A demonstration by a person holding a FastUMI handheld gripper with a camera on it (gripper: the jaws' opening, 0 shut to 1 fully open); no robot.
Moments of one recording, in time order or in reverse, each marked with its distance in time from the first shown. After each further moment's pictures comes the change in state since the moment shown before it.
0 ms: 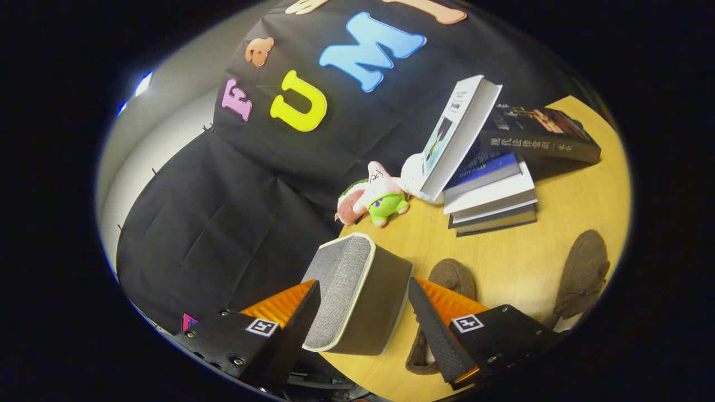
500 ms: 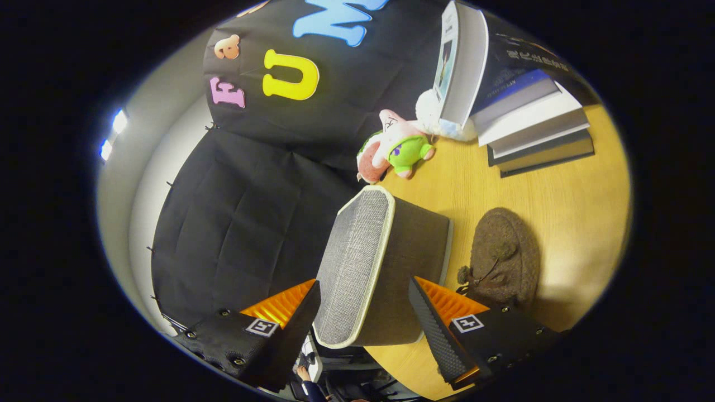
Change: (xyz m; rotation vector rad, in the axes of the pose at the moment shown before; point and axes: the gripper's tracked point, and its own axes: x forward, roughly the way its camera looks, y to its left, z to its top) arm 0.055 0.006 -0.056 0.180 0.217 0.177
